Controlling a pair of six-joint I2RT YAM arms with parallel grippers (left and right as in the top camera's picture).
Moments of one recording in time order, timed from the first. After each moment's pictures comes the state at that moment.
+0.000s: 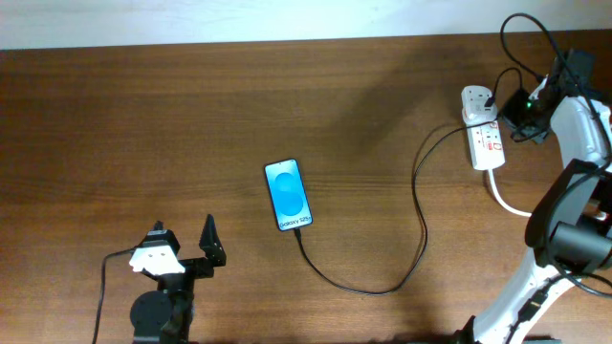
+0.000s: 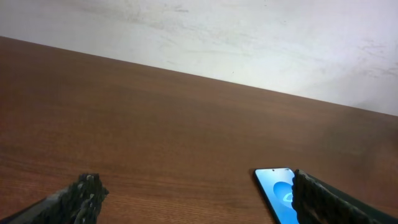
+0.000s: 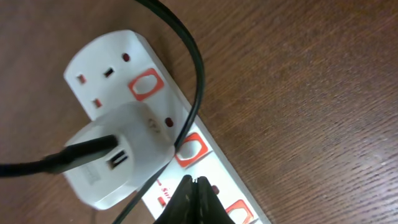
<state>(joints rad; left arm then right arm) -0.07 0.02 0.06 -0.17 -0.07 -0.23 -0.40 2.14 1.70 -0.72 -0.15 0.34</state>
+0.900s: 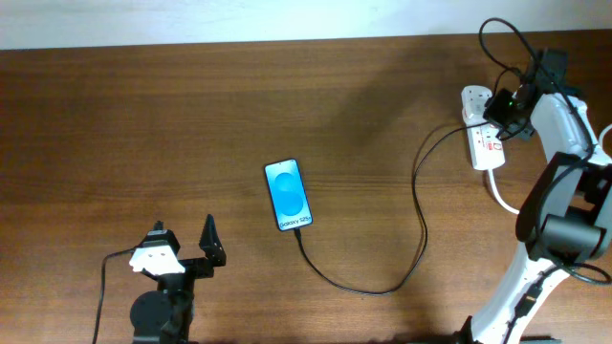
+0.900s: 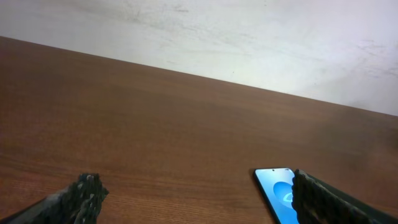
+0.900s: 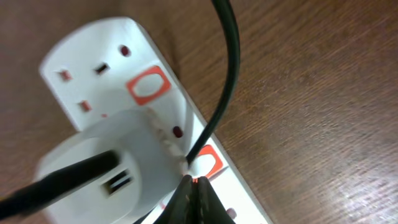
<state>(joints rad) -0.07 0.02 0.06 -0.17 -0.07 -0.23 -0.33 2.18 1.70 -0.68 -0.04 0.34</state>
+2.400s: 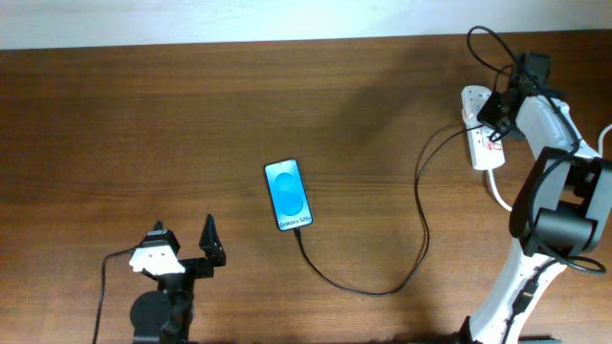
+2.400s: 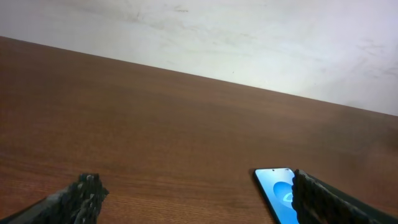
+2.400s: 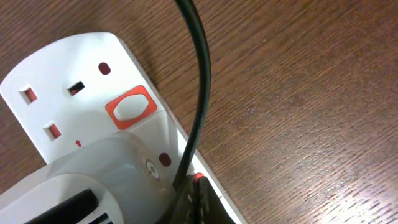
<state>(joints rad) -0.07 0.02 0.06 -0.17 -0.07 -0.23 -0.28 2.21 1.66 -0.59 0.10 0.34</state>
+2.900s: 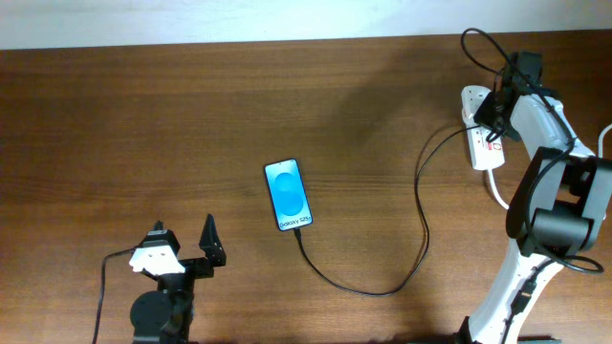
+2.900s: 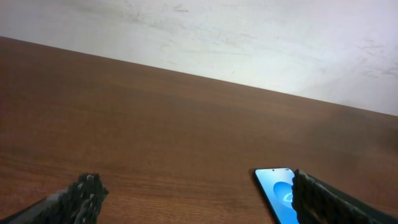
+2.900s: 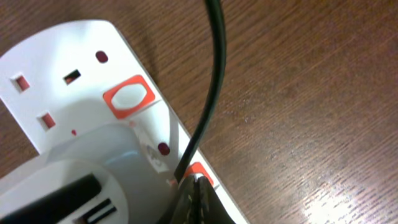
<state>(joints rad) -0.07 0.02 0.06 -0.17 -0.07 -0.23 -0.25 2.21 1.66 -0.62 0.16 0.34</state>
